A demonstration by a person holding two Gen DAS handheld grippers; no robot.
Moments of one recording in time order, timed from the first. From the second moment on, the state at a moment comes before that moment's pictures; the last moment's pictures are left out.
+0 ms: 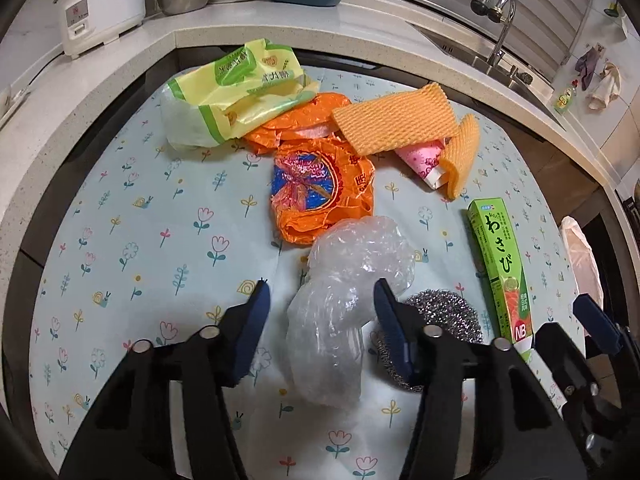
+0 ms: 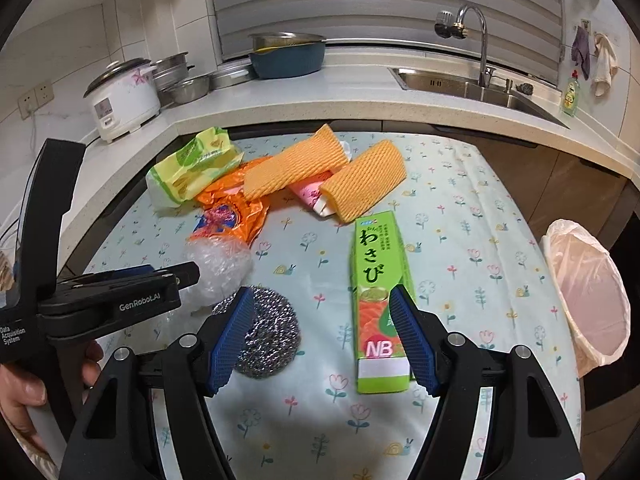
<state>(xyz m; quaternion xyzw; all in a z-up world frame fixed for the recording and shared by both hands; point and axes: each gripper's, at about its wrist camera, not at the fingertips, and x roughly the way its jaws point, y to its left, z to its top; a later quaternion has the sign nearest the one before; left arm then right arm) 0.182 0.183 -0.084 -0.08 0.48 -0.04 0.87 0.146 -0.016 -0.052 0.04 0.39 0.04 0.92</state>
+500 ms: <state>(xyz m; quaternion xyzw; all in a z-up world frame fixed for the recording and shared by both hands) 0.175 0.193 -0.078 -0.09 0.47 -0.06 0.88 0.167 0.027 -0.094 0.02 0.44 0.06 0.90</state>
